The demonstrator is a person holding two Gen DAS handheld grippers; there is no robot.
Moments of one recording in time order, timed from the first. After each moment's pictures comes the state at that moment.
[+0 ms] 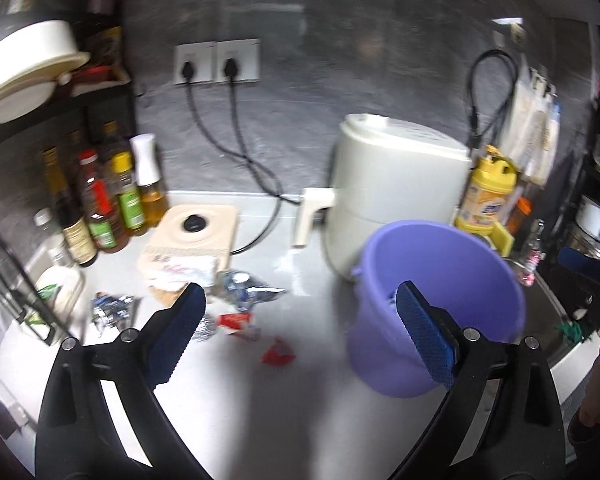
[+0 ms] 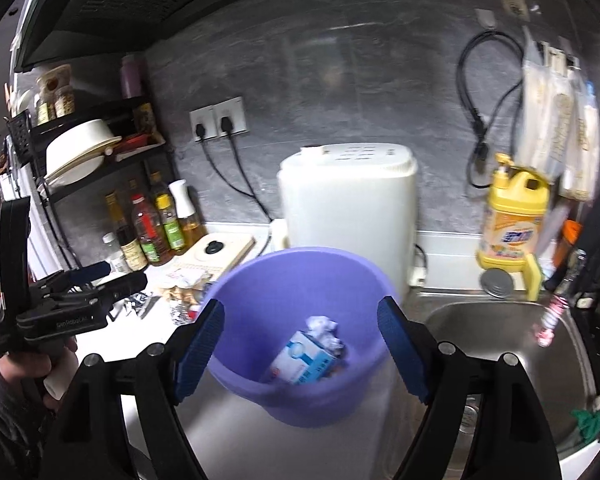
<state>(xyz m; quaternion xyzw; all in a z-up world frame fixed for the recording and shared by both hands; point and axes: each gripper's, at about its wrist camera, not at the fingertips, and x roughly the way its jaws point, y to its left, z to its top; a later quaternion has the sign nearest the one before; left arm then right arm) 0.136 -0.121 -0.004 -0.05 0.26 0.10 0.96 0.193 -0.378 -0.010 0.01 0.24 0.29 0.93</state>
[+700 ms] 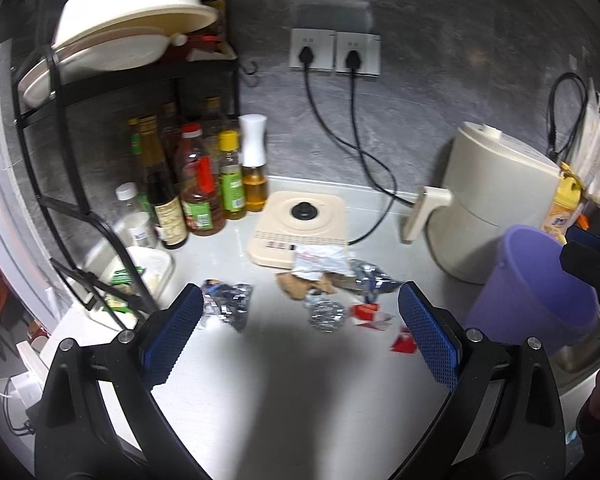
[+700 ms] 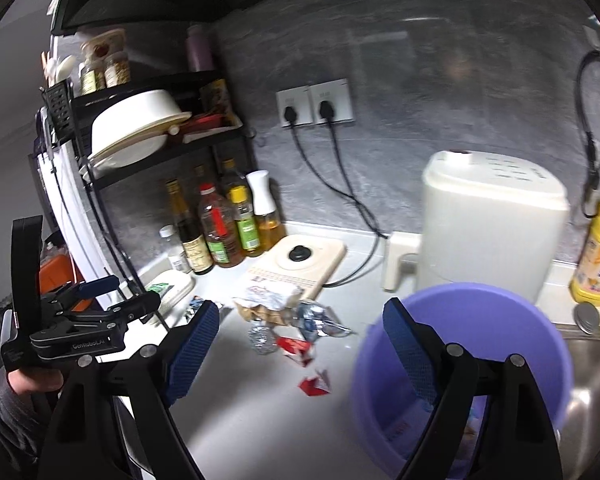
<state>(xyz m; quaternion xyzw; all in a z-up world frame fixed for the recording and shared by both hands) 0.092 0.004 -0.008 -0.07 0.28 0.20 0.94 0.191 -0.227 -0.001 0.00 0.24 0.39 0.89</state>
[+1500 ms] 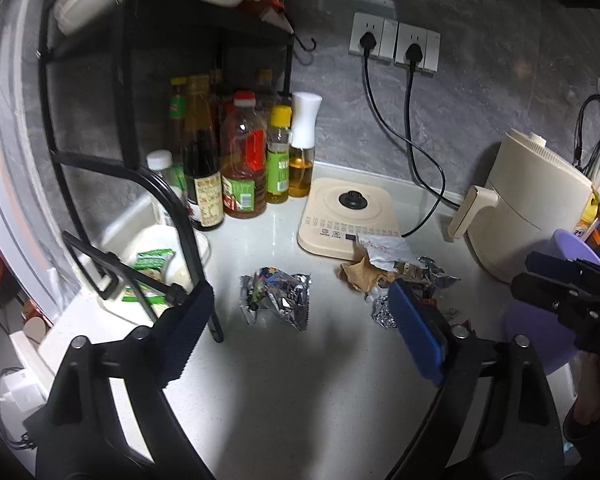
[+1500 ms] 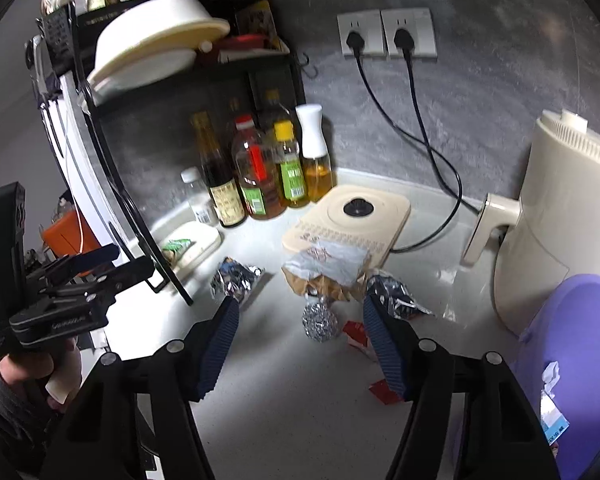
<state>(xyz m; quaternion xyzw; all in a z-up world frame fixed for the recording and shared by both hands) 0.078 0.091 -0.047 -0.11 0.28 0.21 0.93 0.203 -0.105 -0.051 -0.06 0.31 0.42 0.85</state>
